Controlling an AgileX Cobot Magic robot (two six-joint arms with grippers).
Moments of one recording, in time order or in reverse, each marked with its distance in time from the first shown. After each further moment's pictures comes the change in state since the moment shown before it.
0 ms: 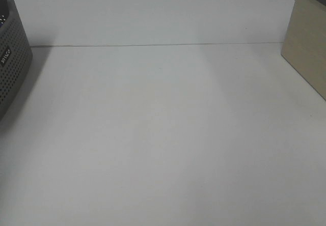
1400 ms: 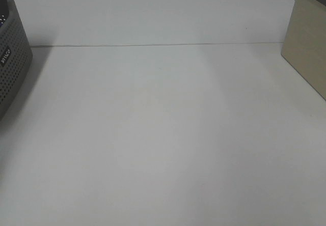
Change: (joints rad) left arm 0.040 0.308 0.000 0.042 -0.248 0.088; right arm 0.000 0.000 0.000 0.000 0.000 0.000
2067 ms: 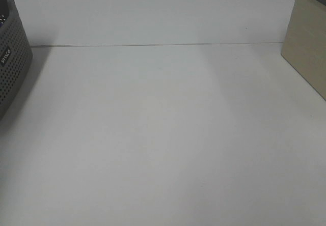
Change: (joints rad) left arm -0.062 -0.261 0.000 0.000 0.003 -0.071; right arm 0.000 0.000 0.000 0.000 0.000 0.000
